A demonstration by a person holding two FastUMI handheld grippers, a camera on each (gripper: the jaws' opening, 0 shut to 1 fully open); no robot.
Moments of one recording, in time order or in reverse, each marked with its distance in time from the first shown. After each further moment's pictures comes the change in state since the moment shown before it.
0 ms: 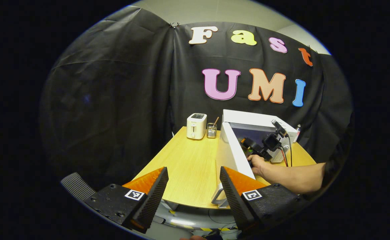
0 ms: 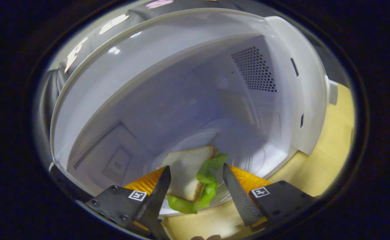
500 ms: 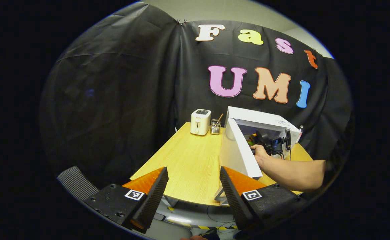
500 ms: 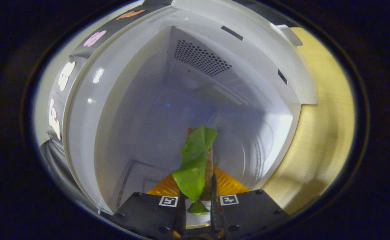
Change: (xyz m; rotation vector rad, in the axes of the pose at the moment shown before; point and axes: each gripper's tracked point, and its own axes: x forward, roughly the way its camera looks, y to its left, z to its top) left arm -0.001 0.014 -0.010 -0.040 0.027 0.022; right arm 0.005 0.017 0.012 0.578 -0.006 0.060
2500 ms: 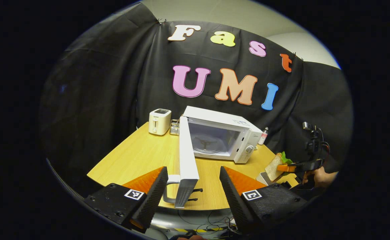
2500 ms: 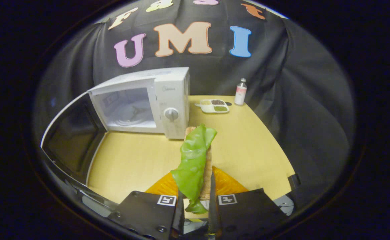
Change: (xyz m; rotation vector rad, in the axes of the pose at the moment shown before) left arm 0.003 -0.121 -0.018 -0.031 -0.040 -0.304; right arm -0.285 -0.157 0.243 -1.112 0.190 -0.135
